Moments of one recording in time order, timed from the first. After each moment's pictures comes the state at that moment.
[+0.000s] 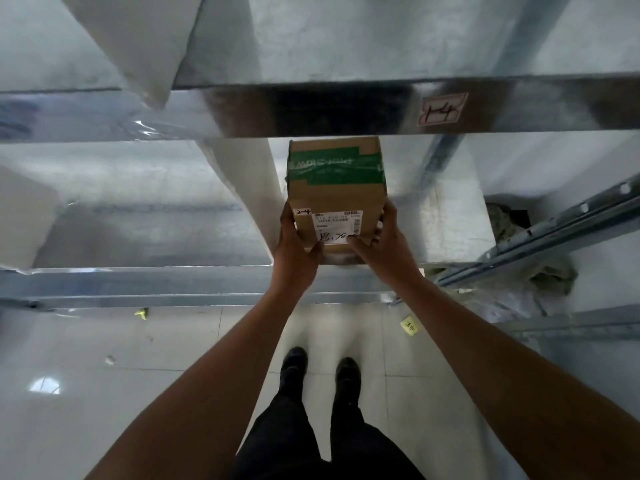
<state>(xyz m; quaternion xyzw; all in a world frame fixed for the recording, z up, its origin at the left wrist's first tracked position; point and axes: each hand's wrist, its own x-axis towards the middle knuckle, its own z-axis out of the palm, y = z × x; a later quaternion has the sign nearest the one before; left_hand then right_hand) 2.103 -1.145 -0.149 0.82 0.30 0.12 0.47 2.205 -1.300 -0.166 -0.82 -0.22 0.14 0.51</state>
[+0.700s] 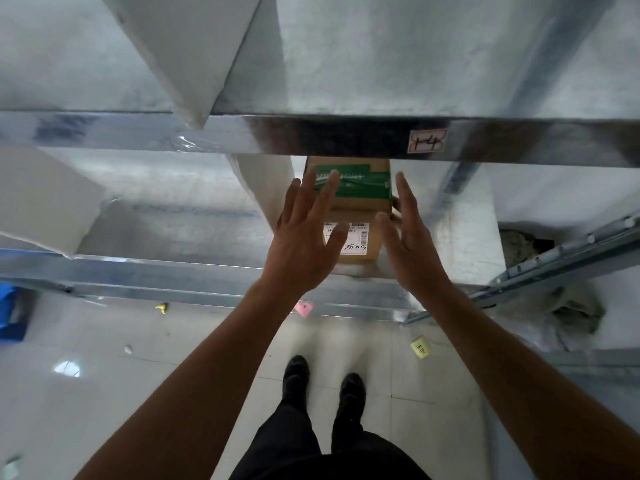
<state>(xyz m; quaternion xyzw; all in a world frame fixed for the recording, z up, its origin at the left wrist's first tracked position) 2.092 -1.151 -0.040 0.94 0.15 0.13 0.27 2.194 -1.314 -0.067 -0.79 -0.29 0.14 0.53</state>
